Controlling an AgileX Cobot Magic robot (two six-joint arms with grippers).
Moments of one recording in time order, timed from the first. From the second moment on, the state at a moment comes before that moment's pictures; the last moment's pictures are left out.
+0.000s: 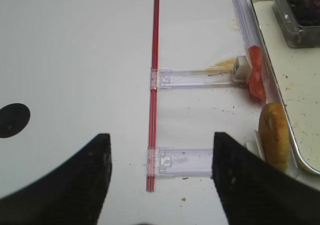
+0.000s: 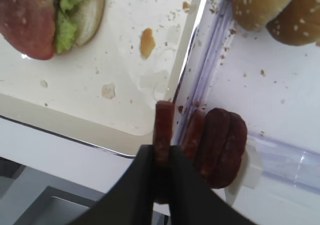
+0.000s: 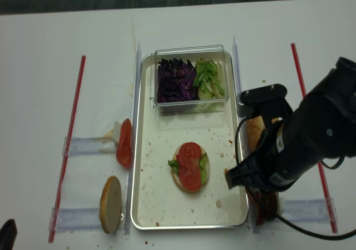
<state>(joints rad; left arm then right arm) 0.04 -0.02 -0.49 0.04 1.18 -0.05 0.66 1.34 -0.73 0.15 0.83 0.31</state>
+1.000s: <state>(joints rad) 0.04 -0.02 -0.49 0.04 1.18 -0.05 0.66 1.32 -0.75 0.84 0.54 -0.23</state>
